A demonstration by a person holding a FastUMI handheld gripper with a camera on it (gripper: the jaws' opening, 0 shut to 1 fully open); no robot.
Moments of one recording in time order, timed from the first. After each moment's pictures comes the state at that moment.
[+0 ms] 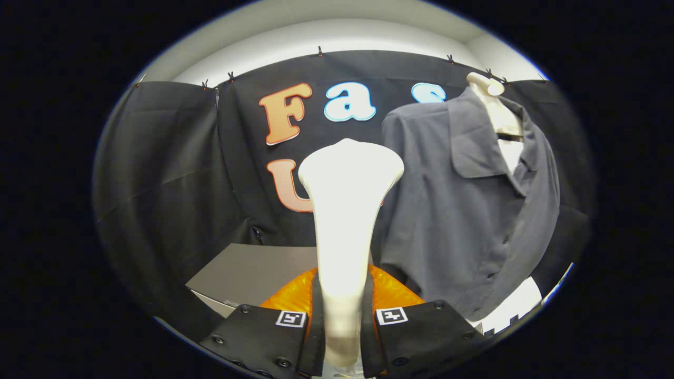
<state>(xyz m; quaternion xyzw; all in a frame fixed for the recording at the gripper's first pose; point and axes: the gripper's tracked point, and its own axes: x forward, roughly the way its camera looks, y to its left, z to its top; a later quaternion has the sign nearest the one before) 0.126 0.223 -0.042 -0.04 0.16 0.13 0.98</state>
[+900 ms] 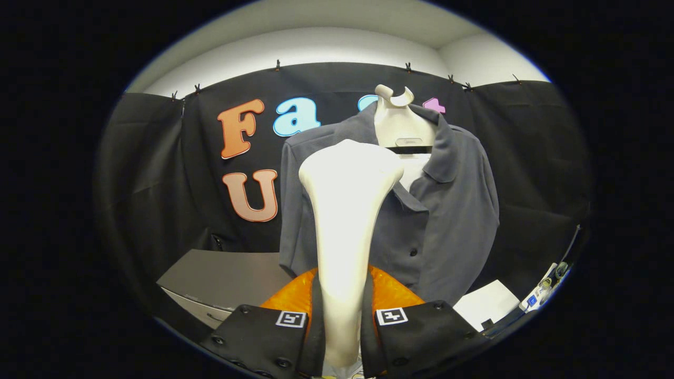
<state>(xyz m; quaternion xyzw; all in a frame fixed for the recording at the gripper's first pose) 0.129 0.083 -0.012 -0.05 0.14 0.04 0.99</state>
